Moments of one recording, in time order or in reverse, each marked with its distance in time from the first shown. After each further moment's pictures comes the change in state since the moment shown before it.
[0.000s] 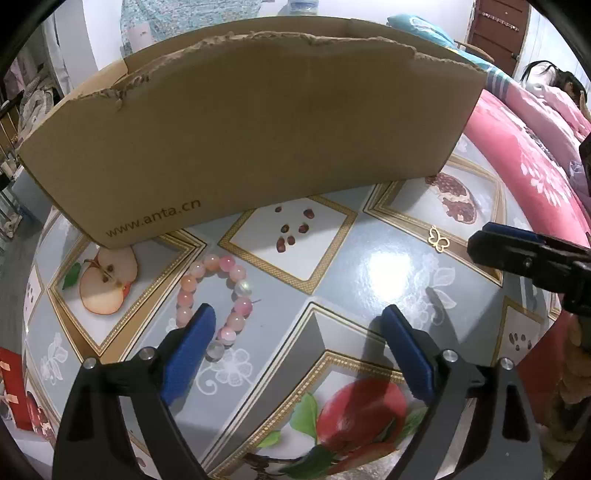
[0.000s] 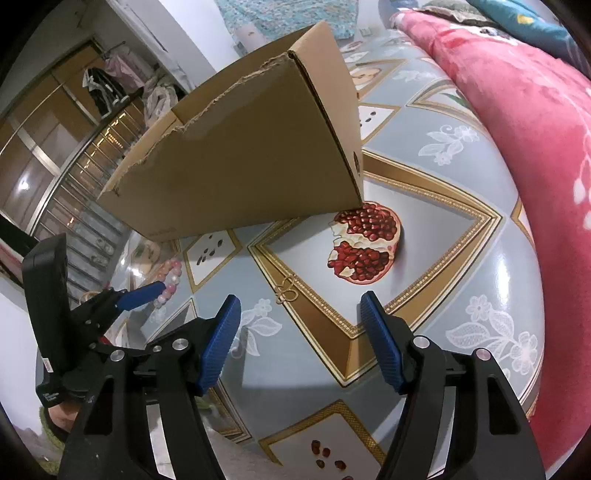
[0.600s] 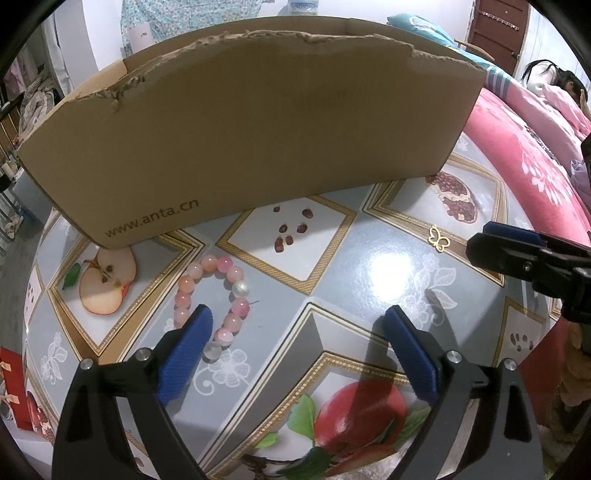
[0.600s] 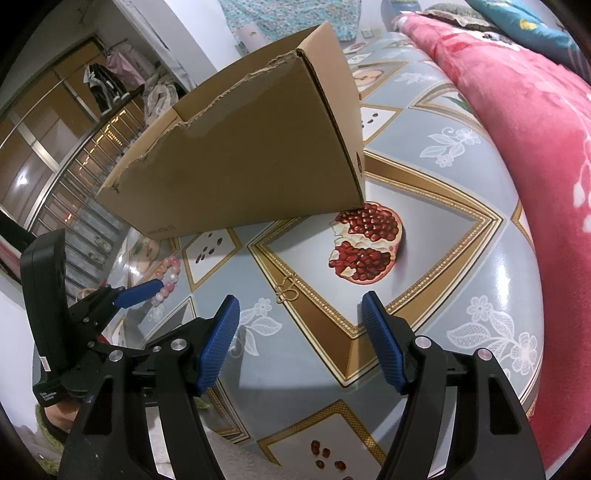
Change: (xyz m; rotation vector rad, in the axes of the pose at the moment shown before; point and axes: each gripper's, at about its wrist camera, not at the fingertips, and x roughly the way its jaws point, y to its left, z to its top) left arm 0.001 0.000 0.000 0.001 -0.005 0.002; right arm 0.000 0.003 -0.001 -0.016 -0.005 -0.012
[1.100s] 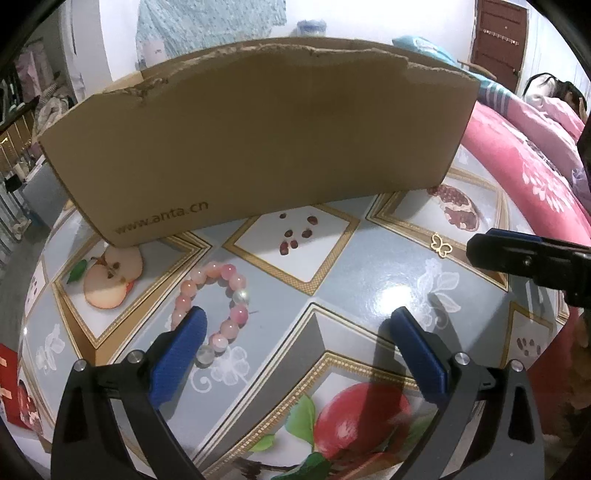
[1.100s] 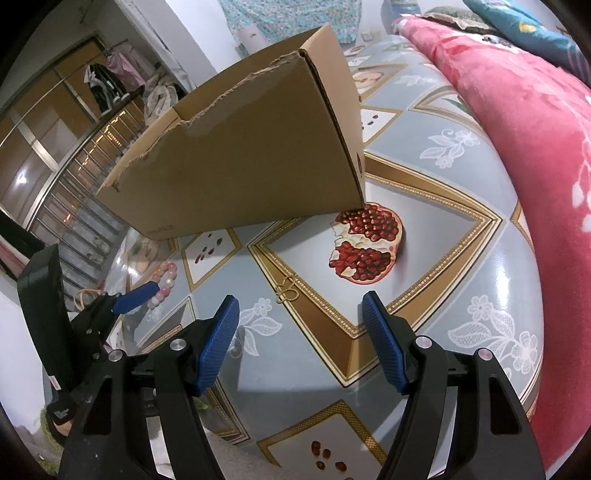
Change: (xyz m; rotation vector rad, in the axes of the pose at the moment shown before) left arm -0.002 -0.002 -0.026 -0.026 -0.121 0.029; right arm 0.001 -0.001 0.001 -0.009 -0.007 -0.003
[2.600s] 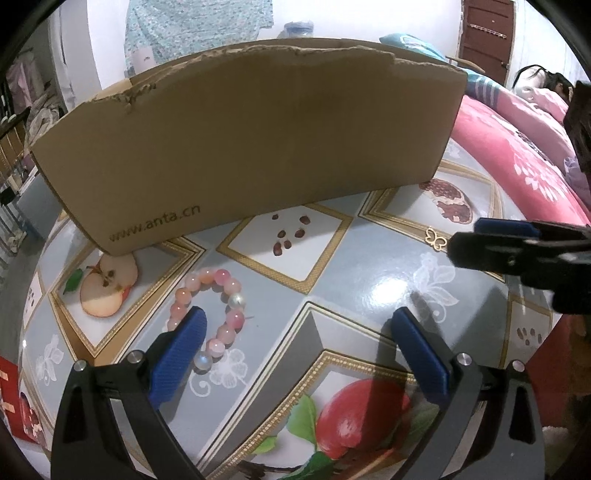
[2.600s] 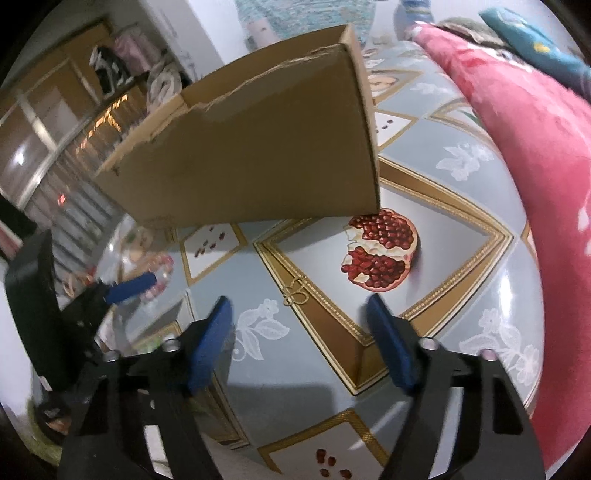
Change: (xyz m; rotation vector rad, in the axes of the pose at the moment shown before) left arm 0.001 -0.008 -0.001 0.050 -0.006 -0.026; right arm 0.004 0.015 -0.002 -0.084 0.011 -0.056
